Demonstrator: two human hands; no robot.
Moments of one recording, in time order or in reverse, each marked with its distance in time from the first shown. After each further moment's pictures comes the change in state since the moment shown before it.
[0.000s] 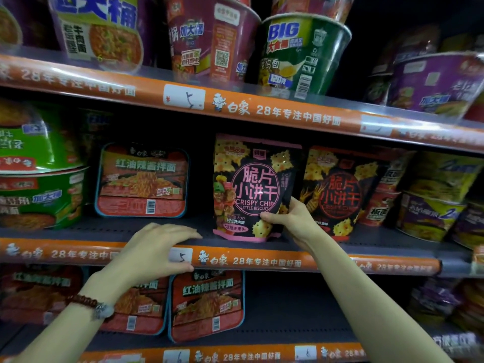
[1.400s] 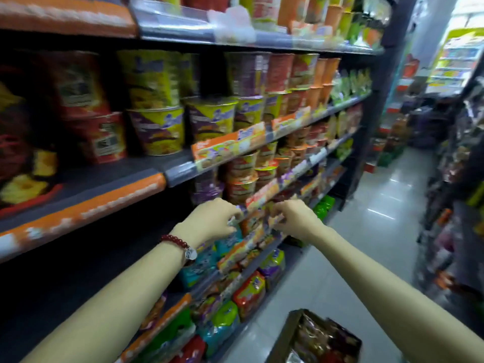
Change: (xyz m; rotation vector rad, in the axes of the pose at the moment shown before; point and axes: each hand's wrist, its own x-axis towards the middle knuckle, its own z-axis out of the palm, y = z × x) left_hand 0.174 0.545 0.161 -0.064 -0.281 0.843; right_hand -0.311 0.087 -0.447 -1.239 0.392 0.466
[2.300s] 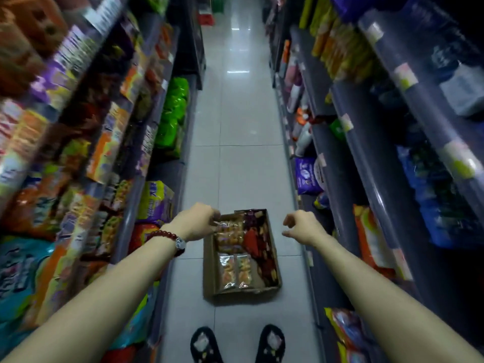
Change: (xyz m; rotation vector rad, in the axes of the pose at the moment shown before) left_hand 0.268 0.195 0.343 -0.173 -0.628 0.524; right_hand -0.188 0.335 0.231 0.391 -0.181 1.172
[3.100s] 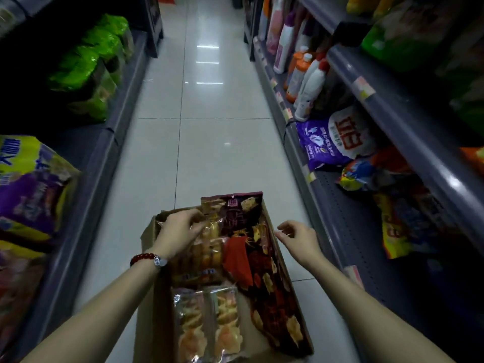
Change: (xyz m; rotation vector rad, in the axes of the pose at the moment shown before) left_hand 0.351 -0.154 0.386 -0.364 0.405 -0.028; right_hand 0.322 0.210 0.323 0.326 0.394 0.012
